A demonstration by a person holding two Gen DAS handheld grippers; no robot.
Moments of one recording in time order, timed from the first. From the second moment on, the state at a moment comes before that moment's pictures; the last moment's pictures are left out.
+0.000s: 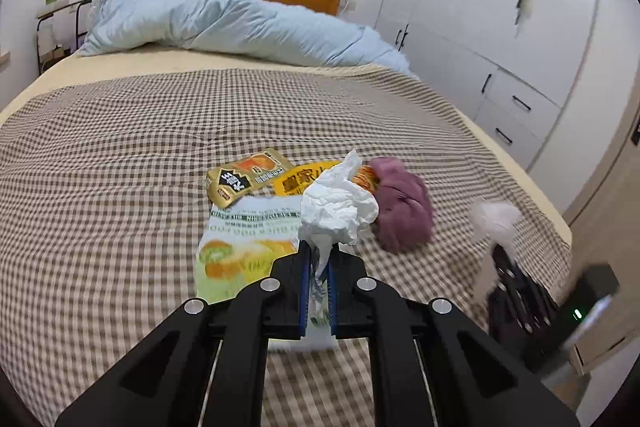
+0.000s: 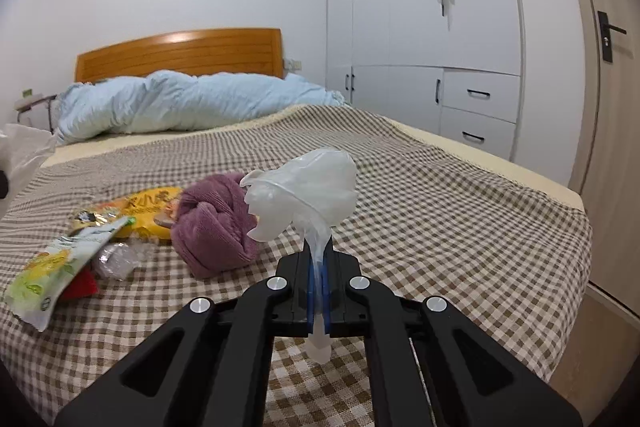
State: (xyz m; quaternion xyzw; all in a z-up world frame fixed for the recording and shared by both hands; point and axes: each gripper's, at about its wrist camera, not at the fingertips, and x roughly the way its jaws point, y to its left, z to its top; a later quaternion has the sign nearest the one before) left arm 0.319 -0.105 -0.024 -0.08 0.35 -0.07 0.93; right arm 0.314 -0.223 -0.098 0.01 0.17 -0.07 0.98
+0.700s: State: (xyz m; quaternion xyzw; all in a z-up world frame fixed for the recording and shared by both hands) left arm 0.179 -0.109 -0.020 -0.09 0.31 -0.13 0.94; right arm 0.196 -0.221 -0.060 -0.01 0.09 0.06 0.99
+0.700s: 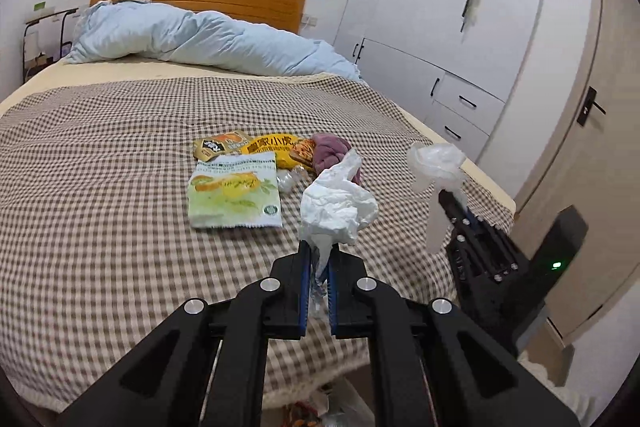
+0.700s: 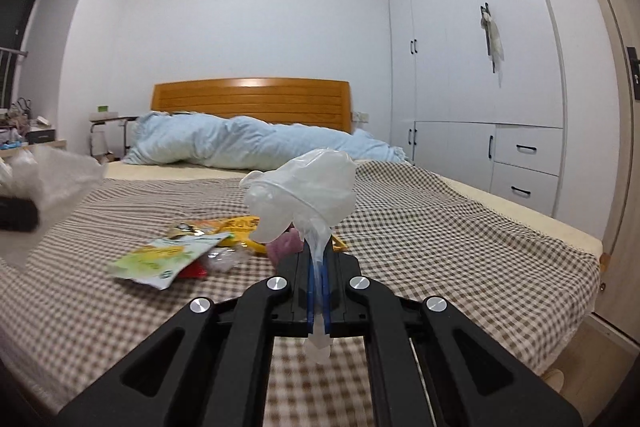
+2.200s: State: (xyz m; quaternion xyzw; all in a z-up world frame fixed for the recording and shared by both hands) left arm 0.003 -0.066 -0.136 -0.13 0.36 -0.10 0.92; right arm 0.035 -0.203 -0.133 -0.06 0.25 0.18 0.95
